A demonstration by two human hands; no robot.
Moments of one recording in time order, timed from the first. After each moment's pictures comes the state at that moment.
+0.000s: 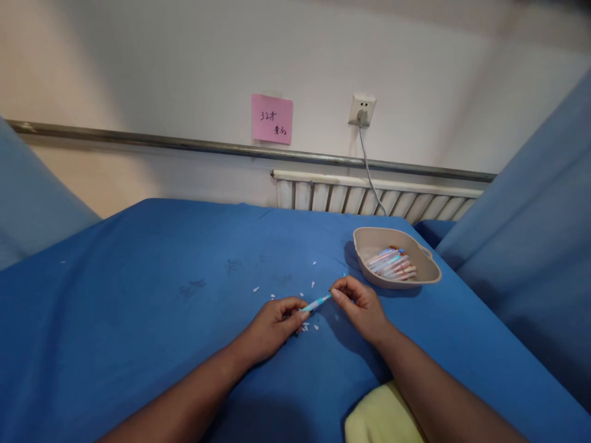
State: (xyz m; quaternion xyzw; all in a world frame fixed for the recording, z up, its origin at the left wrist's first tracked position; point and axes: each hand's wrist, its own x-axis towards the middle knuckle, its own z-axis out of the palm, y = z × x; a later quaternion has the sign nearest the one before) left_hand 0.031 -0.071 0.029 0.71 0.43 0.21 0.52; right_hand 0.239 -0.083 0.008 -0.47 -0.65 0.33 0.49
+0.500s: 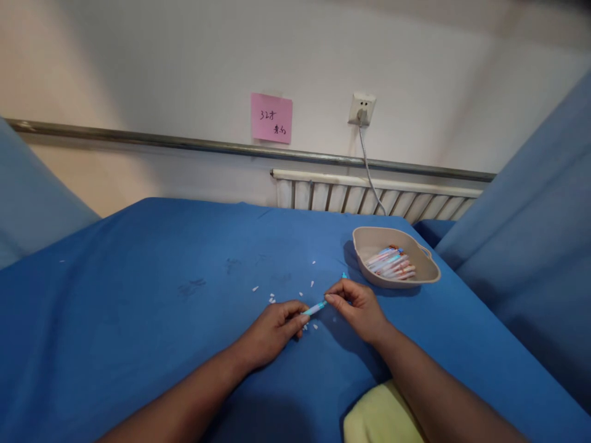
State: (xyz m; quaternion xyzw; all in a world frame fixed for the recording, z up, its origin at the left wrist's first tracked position) left_hand 0.031 -0.077 0.030 0.73 0.41 0.19 0.51; right_hand 0.235 -0.085 0.015 -0.47 -0.65 0.34 0.48
